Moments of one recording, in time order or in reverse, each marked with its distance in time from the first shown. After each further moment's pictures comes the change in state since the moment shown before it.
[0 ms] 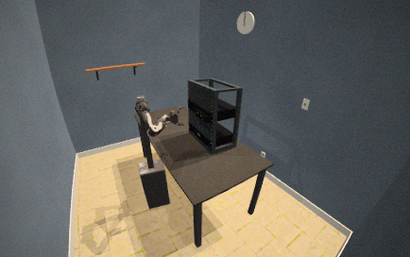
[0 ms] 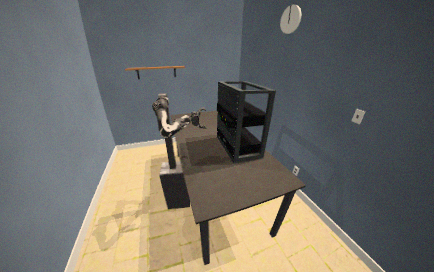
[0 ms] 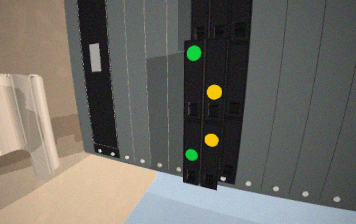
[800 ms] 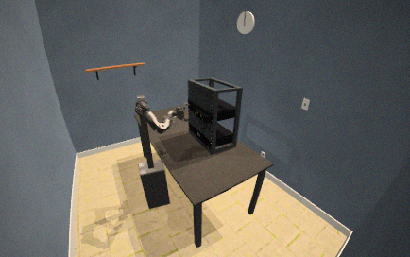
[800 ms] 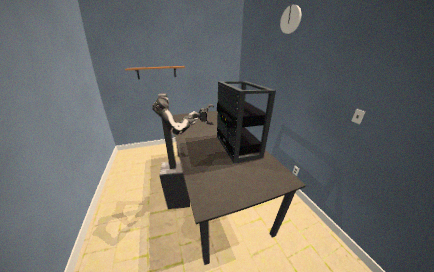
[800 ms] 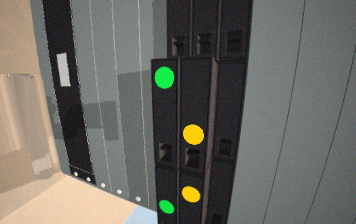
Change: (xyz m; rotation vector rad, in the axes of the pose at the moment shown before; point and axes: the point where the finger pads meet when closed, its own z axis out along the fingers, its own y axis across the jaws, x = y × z) arm 0.035 0.010 0.071 0.017 -0.007 -0.010
